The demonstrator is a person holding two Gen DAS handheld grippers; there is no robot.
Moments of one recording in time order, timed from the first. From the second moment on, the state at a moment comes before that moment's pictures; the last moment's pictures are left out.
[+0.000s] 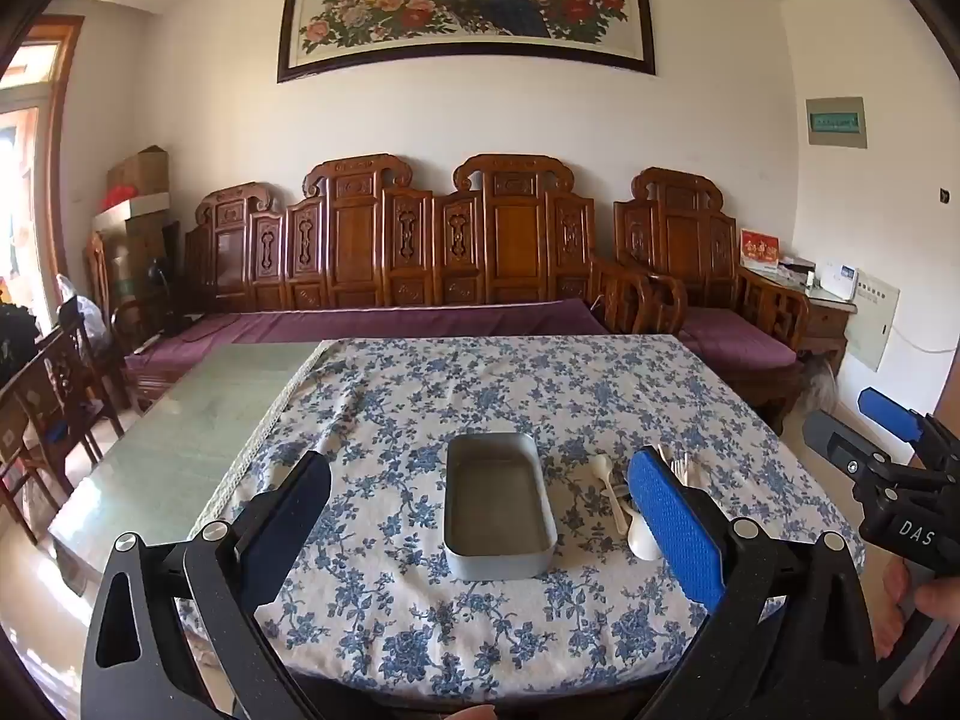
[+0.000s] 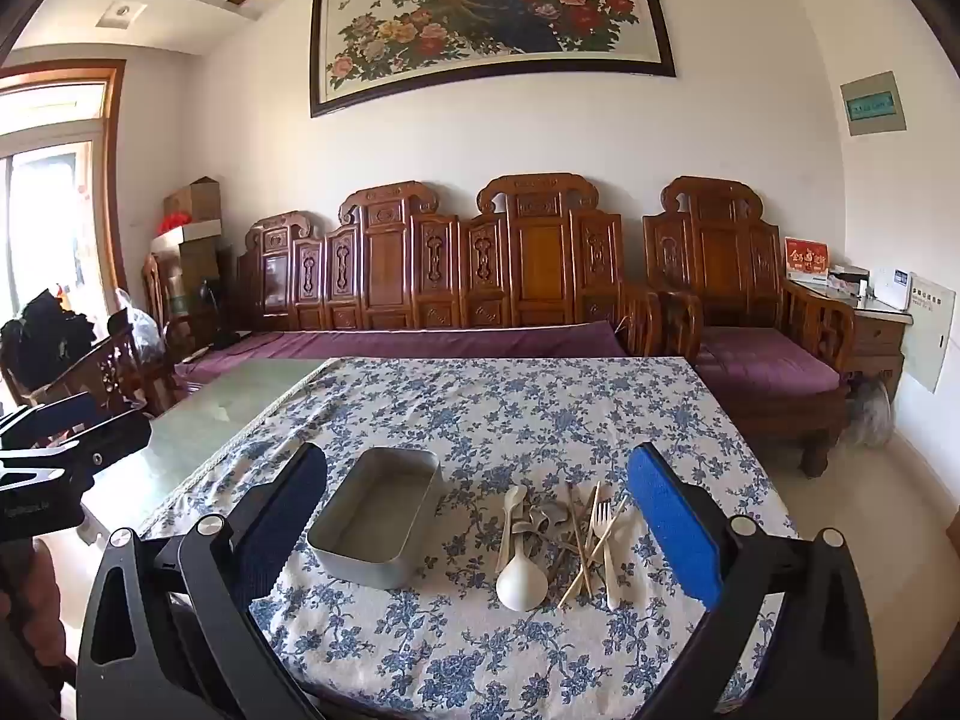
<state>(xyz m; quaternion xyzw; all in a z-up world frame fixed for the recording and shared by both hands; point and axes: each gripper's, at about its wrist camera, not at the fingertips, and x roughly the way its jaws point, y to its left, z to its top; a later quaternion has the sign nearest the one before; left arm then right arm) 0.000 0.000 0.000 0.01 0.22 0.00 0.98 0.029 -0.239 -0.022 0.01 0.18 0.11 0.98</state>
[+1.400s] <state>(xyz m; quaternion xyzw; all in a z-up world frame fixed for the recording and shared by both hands) -0.001 0.000 0.009 0.00 0.21 -0.01 0.98 0.029 -0.242 -0.024 0.02 0.18 0.11 0.98</state>
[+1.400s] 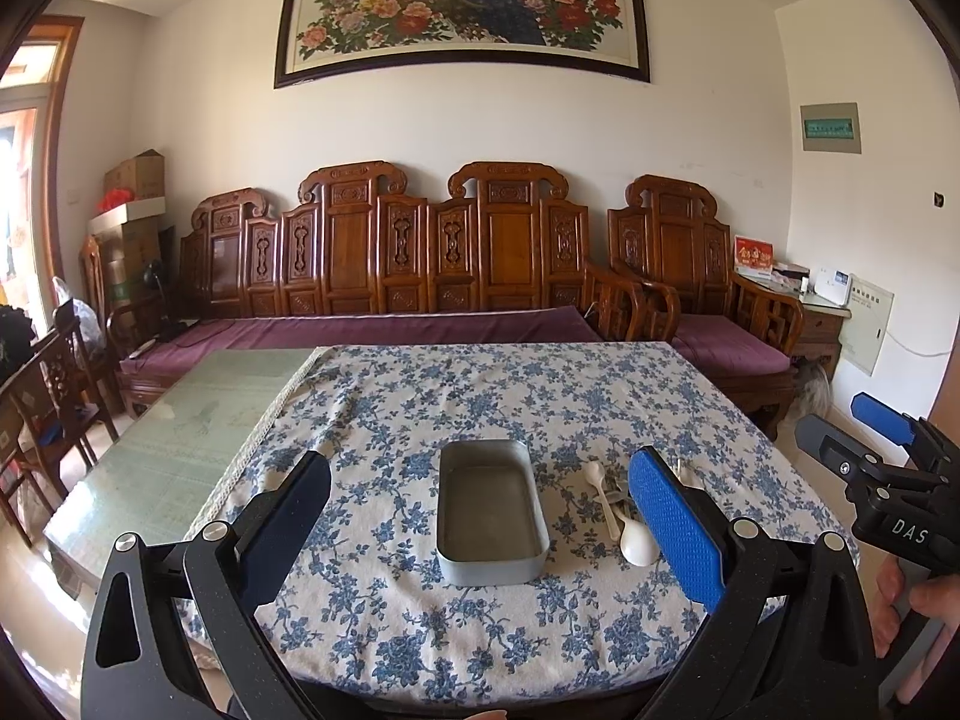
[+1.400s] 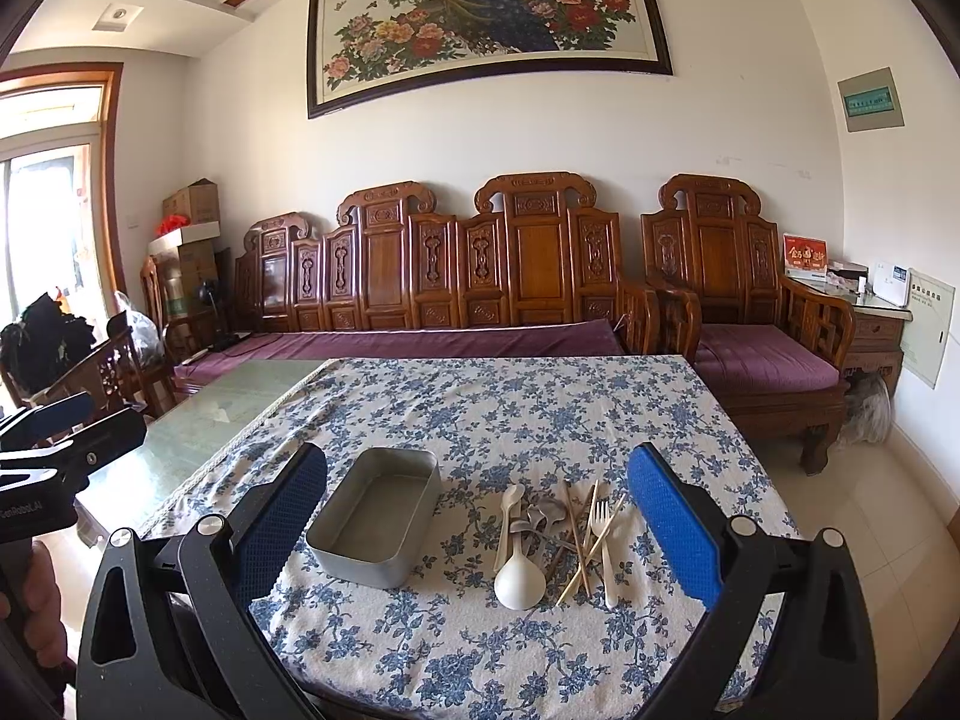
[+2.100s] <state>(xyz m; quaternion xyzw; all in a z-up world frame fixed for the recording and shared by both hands) -0.002 -0.001 0.010 0.00 0.21 -0.01 0.98 0.027 -0.243 -0.023 0.02 0.18 0.11 0.98</state>
